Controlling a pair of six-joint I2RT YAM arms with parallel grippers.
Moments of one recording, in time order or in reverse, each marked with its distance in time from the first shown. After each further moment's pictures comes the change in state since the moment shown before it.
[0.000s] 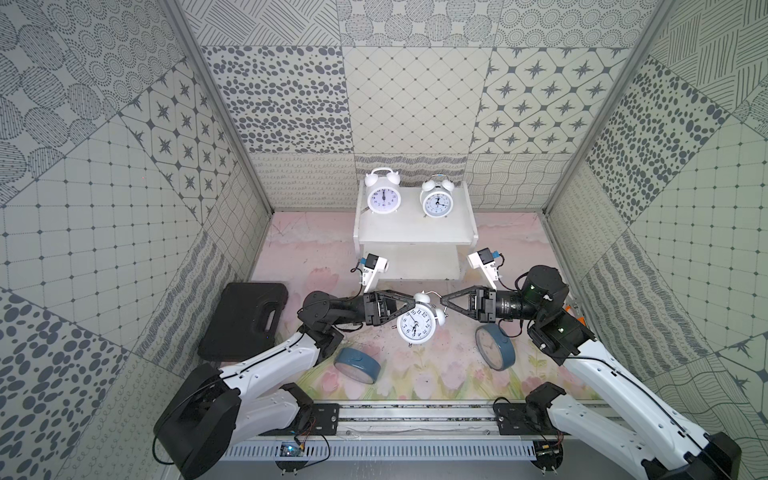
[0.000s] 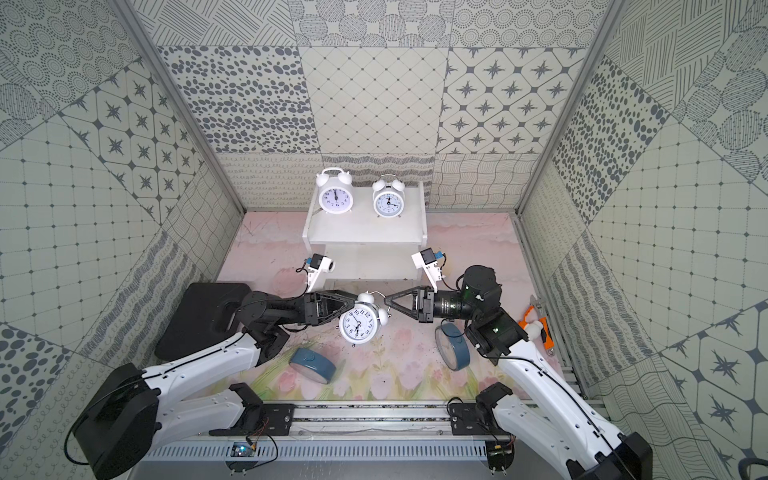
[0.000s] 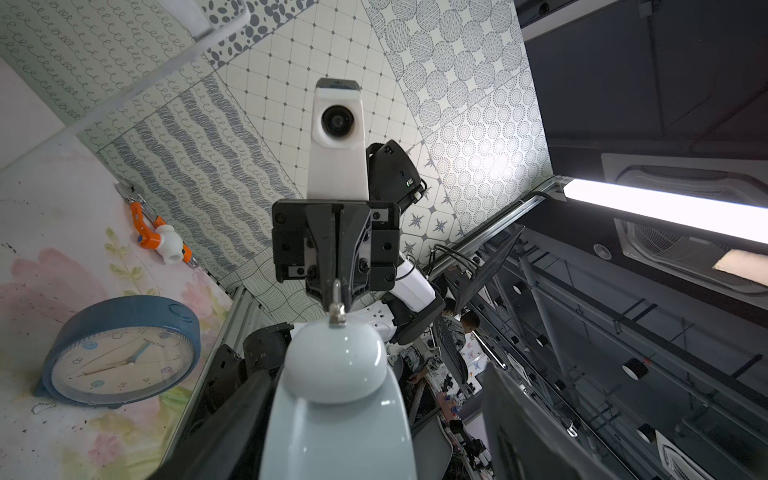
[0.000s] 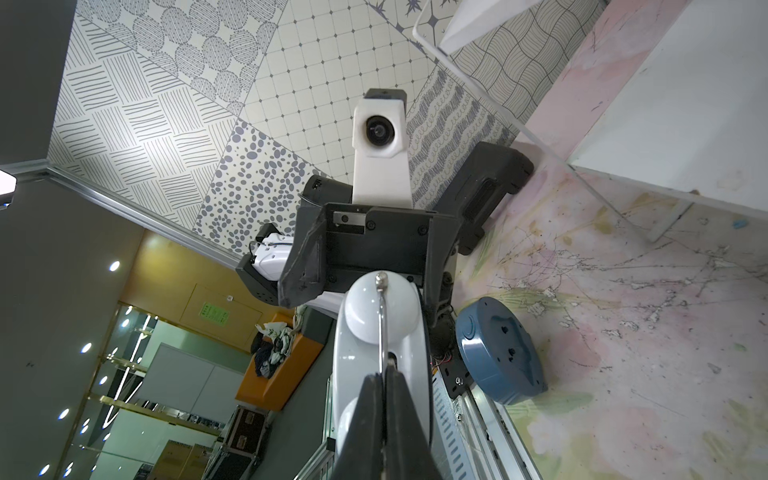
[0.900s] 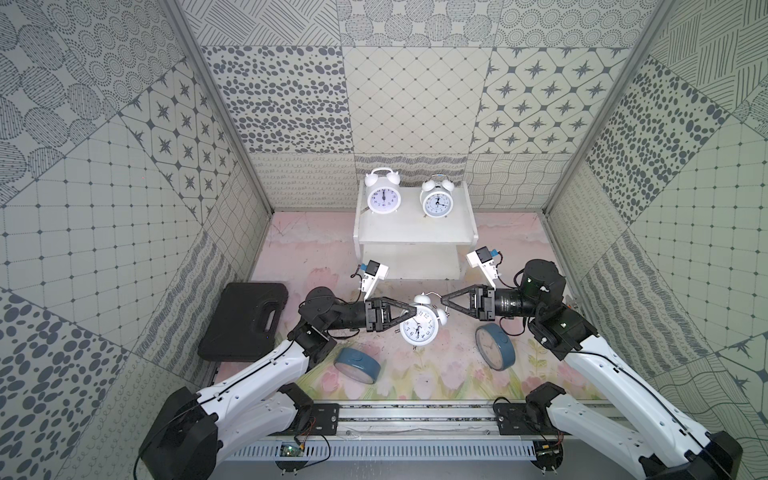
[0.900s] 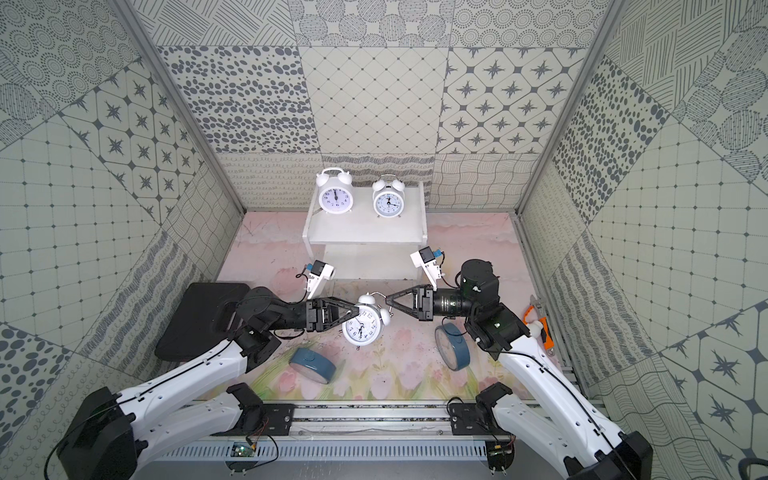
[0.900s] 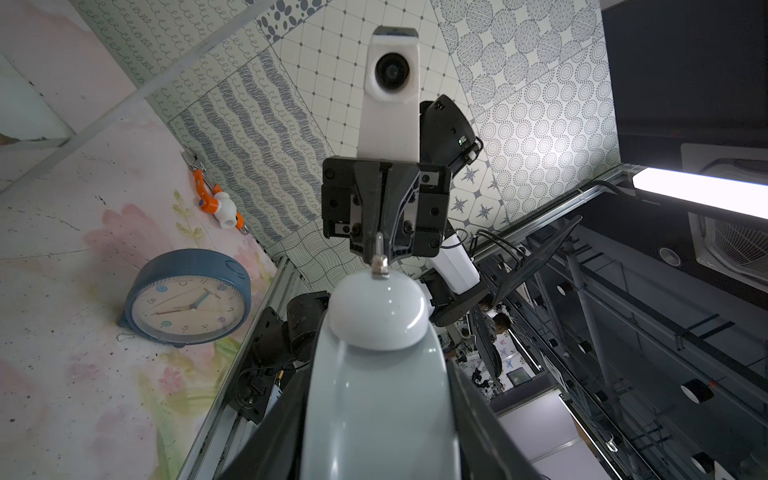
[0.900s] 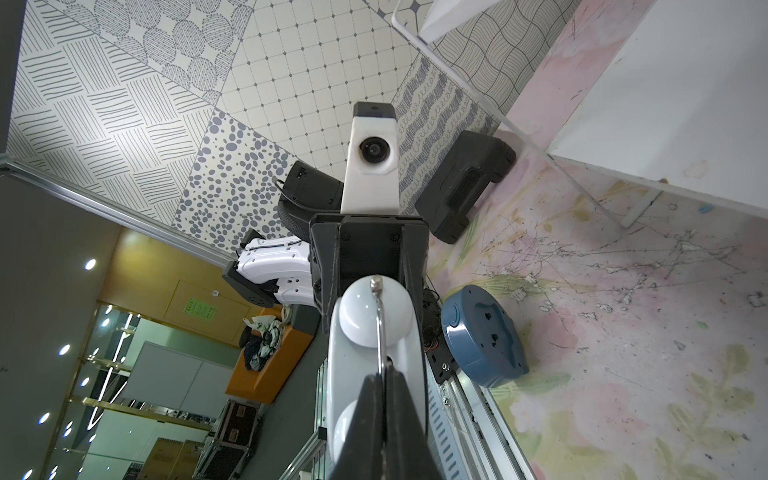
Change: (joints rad) left arm -0.002 -0.138 0.013 -0.407 -0.008 0.208; right arm -0.011 0.018 0.062 -0.152 0.002 -0.094
